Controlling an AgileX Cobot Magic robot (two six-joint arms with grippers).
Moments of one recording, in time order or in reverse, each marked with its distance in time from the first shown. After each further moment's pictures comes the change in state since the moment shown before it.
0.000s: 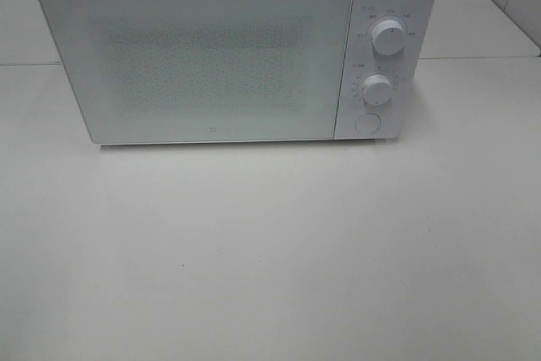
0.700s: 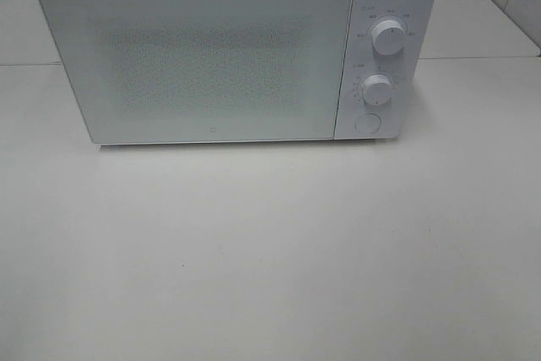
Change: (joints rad) left arm 0.000 0.000 0.000 0.000 0.000 0.000; right arm 0.000 0.000 0.000 0.000 0.000 0.000
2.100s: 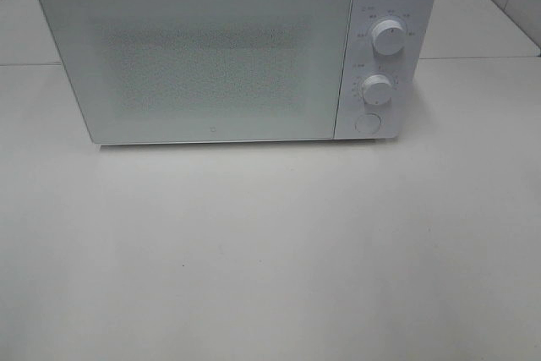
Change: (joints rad) left arm 0.000 0.000 0.000 0.000 0.000 0.000; right arm 0.000 0.216 0.063 0.004 -0.665 0.023
